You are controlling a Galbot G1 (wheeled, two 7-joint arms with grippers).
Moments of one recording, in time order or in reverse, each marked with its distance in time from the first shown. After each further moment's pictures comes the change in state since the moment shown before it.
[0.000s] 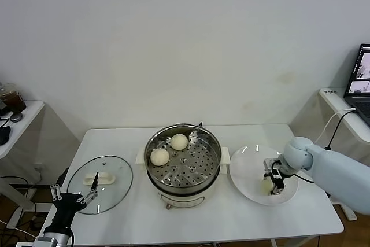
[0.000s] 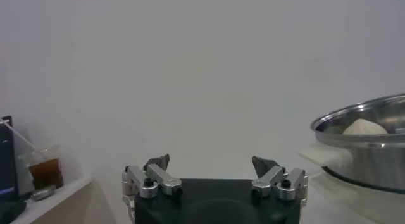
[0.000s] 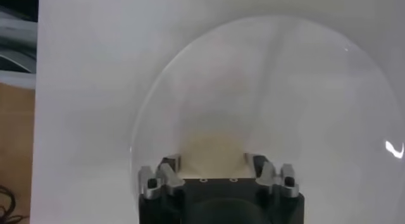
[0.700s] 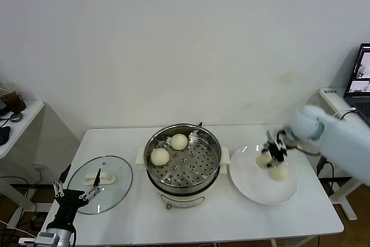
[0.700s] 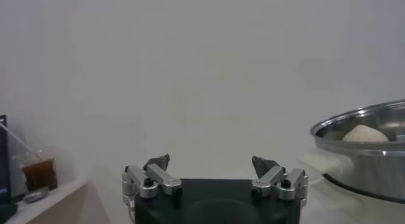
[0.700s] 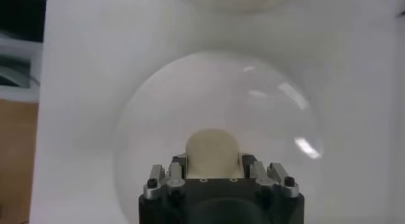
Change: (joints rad) left arm -0.034 0.008 0.018 0.011 -0.016 0.003 -0.001; right arm 0.446 0.020 -0.151 0.064 0.247 0.069 -0.060
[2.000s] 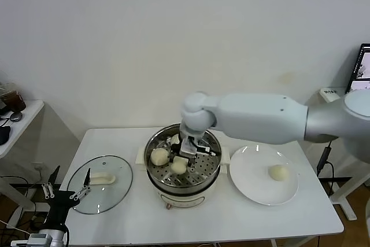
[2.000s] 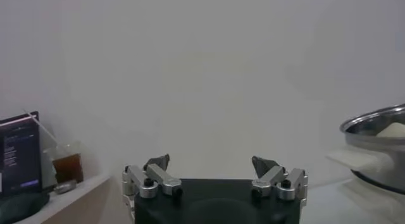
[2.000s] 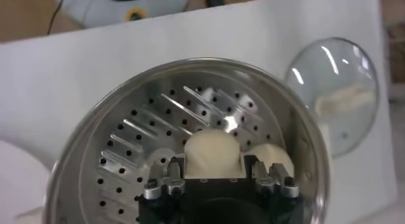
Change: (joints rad) left arm -0.008 -0.021 -0.047 0.037 -0.004 -0.029 -0.012; right arm 0.231 0.594 -0.419 0.040 -0.185 0.574 0.109
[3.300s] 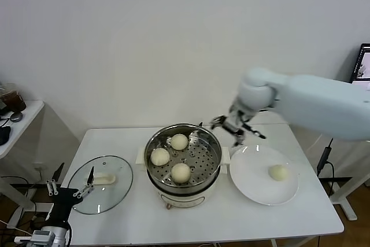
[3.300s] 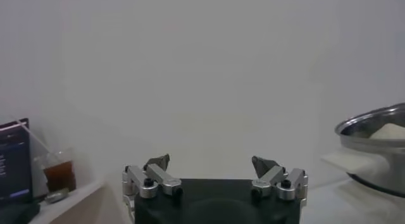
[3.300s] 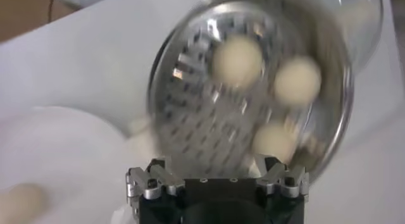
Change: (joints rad) left arm -0.013 0.024 0.026 -0.003 0.019 0.003 0.004; right arm 0.088 -0.511 0.079 0.097 0.099 -0.402 -0.098
